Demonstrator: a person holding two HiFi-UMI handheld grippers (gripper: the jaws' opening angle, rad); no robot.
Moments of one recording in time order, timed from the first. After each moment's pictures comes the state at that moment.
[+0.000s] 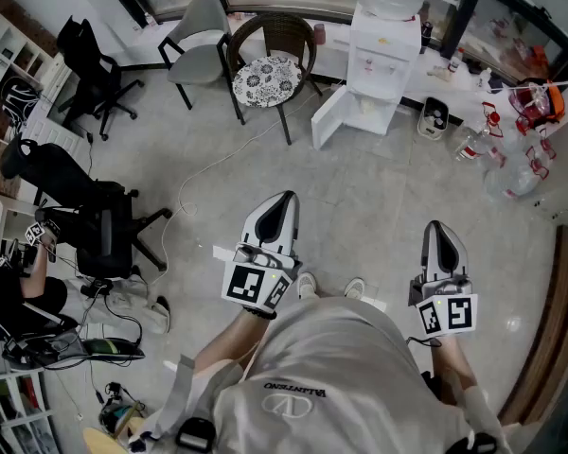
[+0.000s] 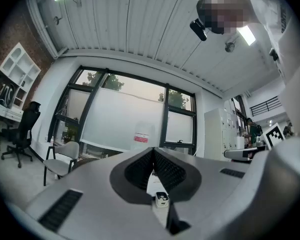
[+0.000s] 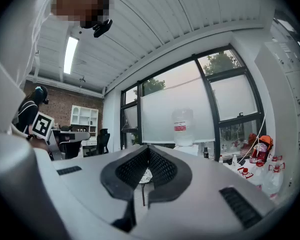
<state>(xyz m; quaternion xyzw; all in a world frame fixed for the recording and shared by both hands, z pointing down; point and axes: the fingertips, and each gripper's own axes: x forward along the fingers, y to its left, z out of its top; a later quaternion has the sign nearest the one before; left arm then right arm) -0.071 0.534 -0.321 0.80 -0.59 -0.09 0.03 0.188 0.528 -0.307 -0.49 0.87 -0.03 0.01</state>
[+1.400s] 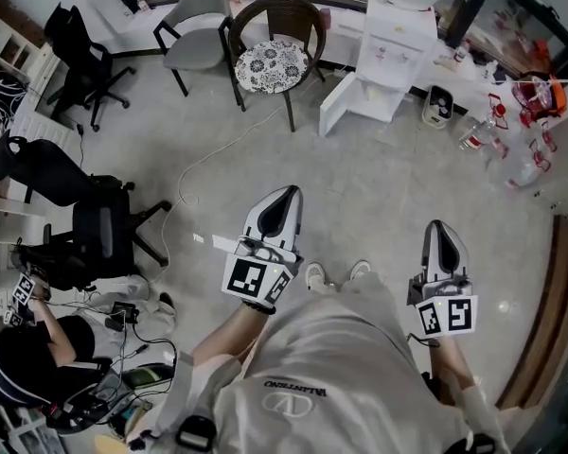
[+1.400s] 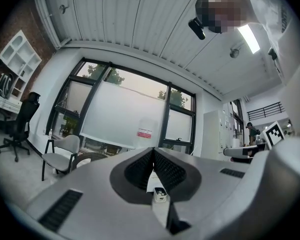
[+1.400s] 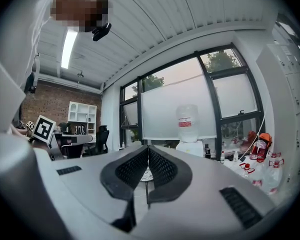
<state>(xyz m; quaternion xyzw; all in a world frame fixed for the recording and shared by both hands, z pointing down) -0.155 0.526 -0.288 0.82 -0.57 -0.09 0.06 0.099 0.533 -0.290 -0.51 0.86 -0.04 -0.01</state>
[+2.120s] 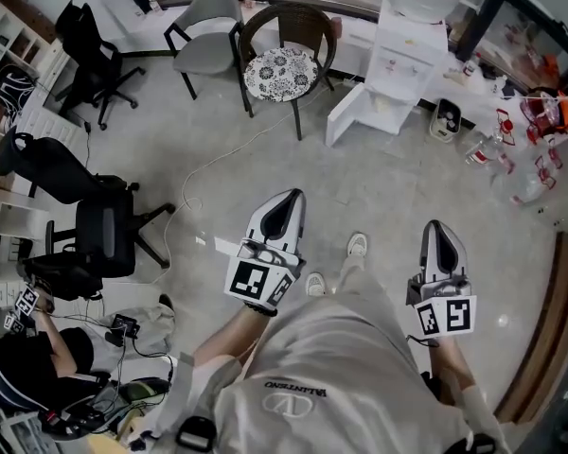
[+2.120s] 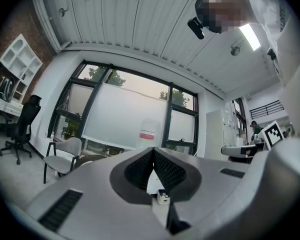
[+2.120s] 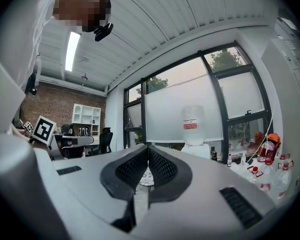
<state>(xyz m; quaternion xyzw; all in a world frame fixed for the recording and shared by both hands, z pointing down) -0.163 0.502 -0.290 0.81 -0.58 -0.09 0.05 0.080 0.497 -0.294 -0.48 0.88 -0.03 0.00</state>
